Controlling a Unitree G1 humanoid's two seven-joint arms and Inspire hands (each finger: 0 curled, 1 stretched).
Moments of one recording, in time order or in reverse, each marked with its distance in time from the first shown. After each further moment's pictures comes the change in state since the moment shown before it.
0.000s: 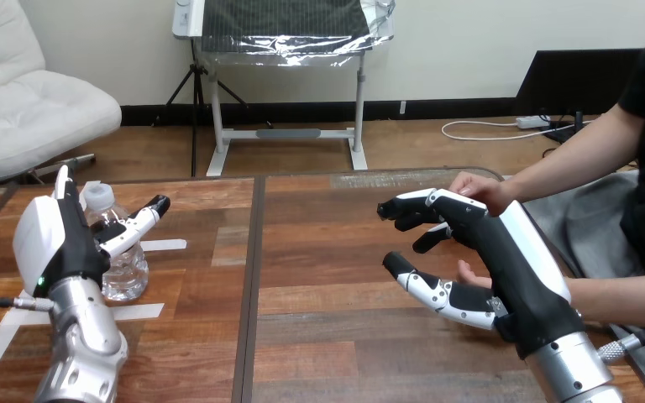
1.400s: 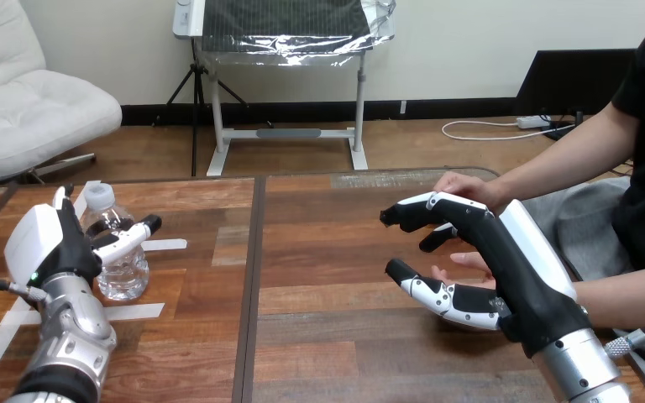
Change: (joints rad) left arm -0.146 0.063 -0.108 0.264 0.011 0.092 -0.042; right arm -0.006 -0.038 -0.006 0.000 -0.037 0.001 0.004
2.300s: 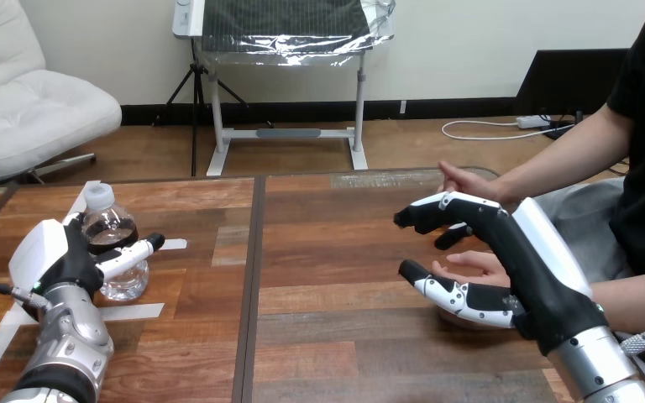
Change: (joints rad) left arm -0.019 0.005 -0.043 0.077 -0.027 -0.009 -0.035; right arm 0.005 -0.035 -0.030 -0.011 -0.001 0.021 0.008
